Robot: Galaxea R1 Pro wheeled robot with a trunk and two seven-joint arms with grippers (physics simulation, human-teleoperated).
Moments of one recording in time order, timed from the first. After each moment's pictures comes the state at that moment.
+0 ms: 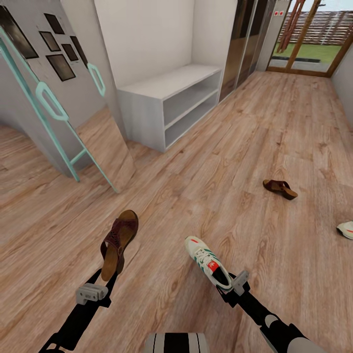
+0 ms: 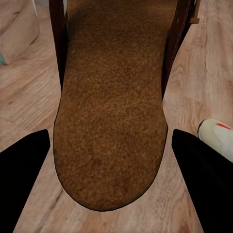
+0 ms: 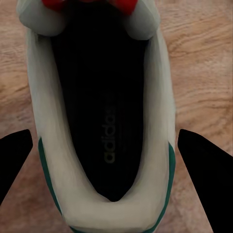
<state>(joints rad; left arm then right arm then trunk) 0.04 0.10 0.04 -1.39 0.24 -0.27 -0.33 -0.58 -0.10 -0.03 -0.19 0.50 -0.68 0.20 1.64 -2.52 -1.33</state>
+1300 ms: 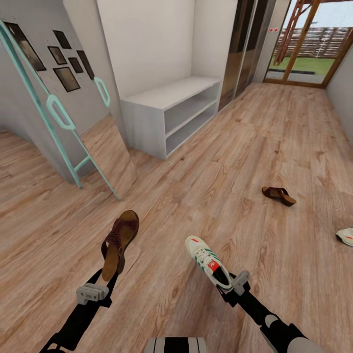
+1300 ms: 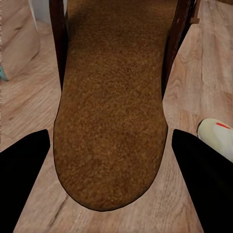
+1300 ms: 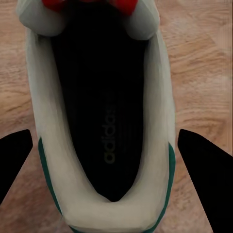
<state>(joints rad) 0.04 0.10 0.03 -1.39 0.24 -0.27 -0.33 -0.58 -0.10 -0.03 -0.19 0.50 -0.68 0.19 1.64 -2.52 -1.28</state>
